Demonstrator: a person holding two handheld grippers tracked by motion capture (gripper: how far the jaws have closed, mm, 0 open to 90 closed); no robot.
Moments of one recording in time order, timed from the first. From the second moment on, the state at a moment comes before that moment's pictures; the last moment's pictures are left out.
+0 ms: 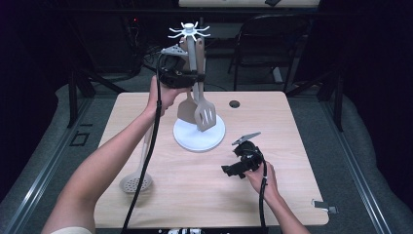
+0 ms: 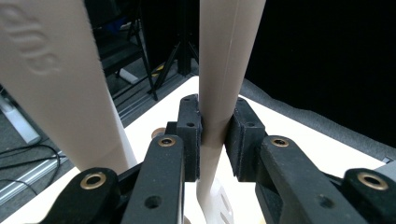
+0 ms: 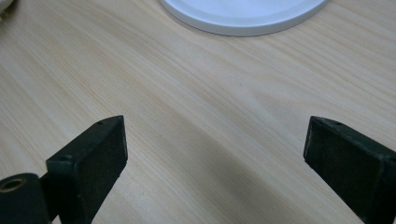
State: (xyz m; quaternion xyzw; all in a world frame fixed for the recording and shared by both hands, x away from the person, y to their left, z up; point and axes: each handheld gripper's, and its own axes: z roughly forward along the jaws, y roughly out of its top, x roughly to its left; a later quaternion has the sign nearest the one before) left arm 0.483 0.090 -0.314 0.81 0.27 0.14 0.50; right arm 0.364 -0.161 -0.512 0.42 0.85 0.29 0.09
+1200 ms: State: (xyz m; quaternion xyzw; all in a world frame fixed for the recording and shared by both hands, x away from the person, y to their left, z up) left arm 0.481 0.088 -0.324 0.81 0.28 0.20 0.48; right arm 0.365 -0.159 -0.516 0.41 0.86 0.29 0.08
